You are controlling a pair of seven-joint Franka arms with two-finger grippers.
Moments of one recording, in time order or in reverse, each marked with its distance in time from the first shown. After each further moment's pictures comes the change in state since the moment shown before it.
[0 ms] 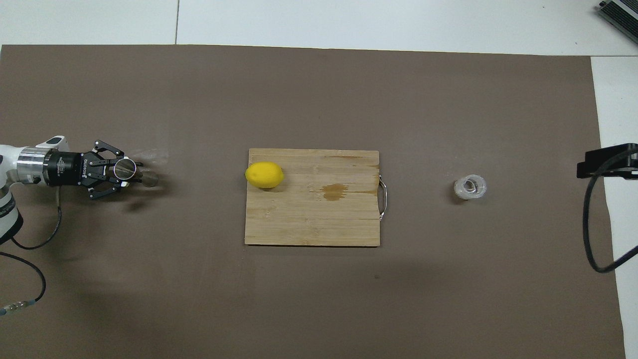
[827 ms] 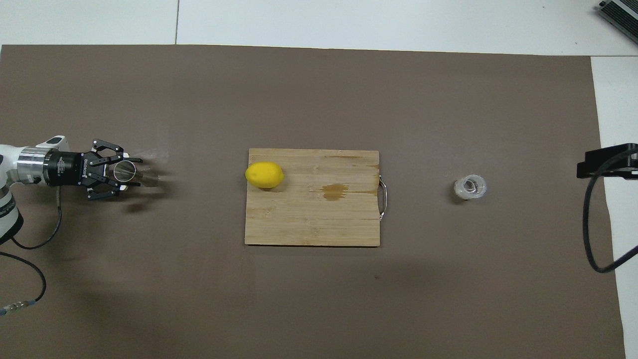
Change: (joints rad) left arm 0.000 0.000 -0.001 0.000 0.000 0.000 0.000; right arm 0.000 0.000 0.000 0.000 0.000 0.000 0.000
